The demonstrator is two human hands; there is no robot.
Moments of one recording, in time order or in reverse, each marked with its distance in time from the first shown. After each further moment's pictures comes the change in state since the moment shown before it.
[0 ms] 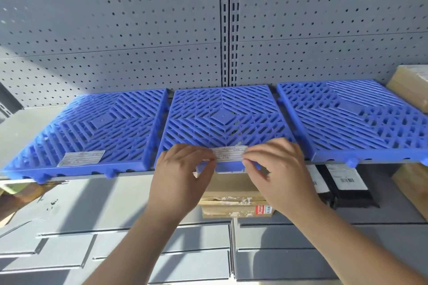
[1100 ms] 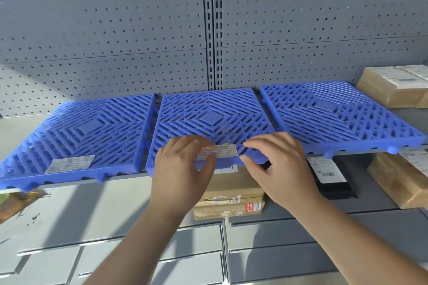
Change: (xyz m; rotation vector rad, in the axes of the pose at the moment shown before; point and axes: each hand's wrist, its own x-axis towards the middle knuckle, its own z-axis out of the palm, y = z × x) left_hand 0.008 0.023 -0.001 -0.049 0.027 -0.045; right_hand -0.008 -0.003 -0.025 -0.052 0.088 0.096
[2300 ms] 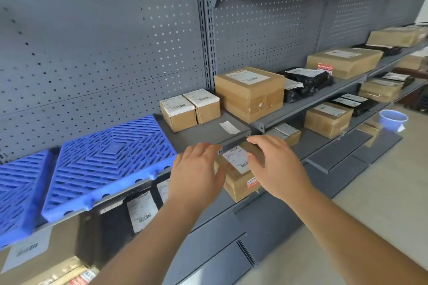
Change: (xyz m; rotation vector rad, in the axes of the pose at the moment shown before) left_hand 0.016 0.453 0.248 0.013 -0.399 0.350; right_hand -0.134 0.303 -0.366 -0.289 0.001 0.518
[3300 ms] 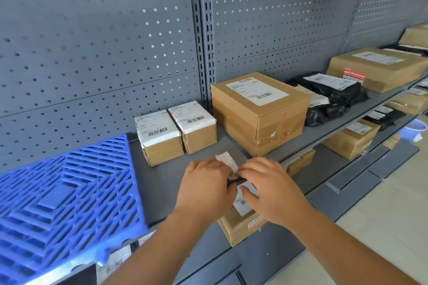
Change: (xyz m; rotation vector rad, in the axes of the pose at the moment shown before) left_hand 0.151 -0.023 0.114 0.005 -0.120 0.120; right_hand 0.126 0.103 0.087 -0.094 -0.233 -0.298
